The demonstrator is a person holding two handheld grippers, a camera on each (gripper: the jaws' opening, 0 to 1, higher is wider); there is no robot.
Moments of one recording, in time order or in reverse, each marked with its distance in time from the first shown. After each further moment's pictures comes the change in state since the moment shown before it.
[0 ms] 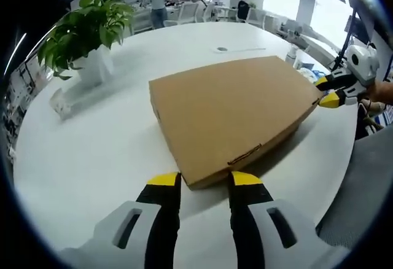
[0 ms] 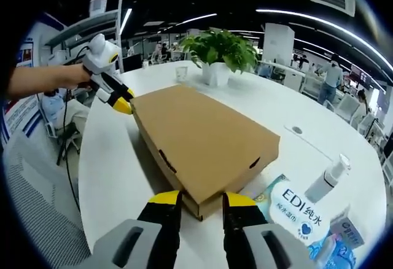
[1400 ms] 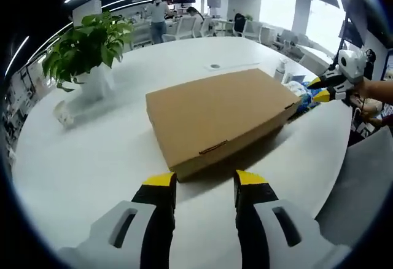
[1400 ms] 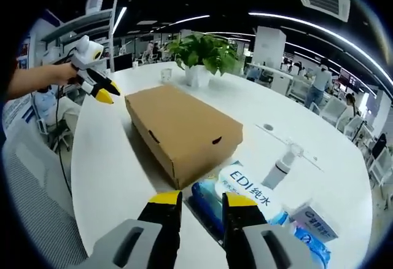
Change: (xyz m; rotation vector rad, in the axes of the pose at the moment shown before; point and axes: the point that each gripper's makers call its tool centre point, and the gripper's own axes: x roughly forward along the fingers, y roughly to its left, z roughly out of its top) left arm -0.036 -0.026 0.013 0.008 -0.107 -0.010; right arm -0.065 -0.054 -0.025 -0.019 -0.005 -0.095
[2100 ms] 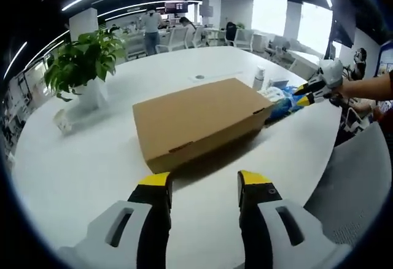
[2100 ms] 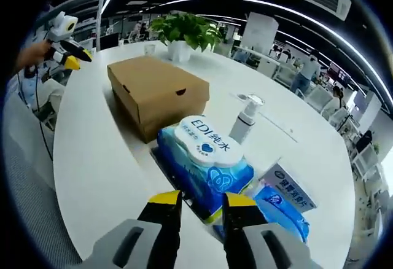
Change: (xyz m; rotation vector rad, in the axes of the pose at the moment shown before) left arm -0.035 -0.042 0.003 0.020 -0.068 -0.034; right arm -0.022 -0.049 -0.065 -0.025 0.147 -0.122
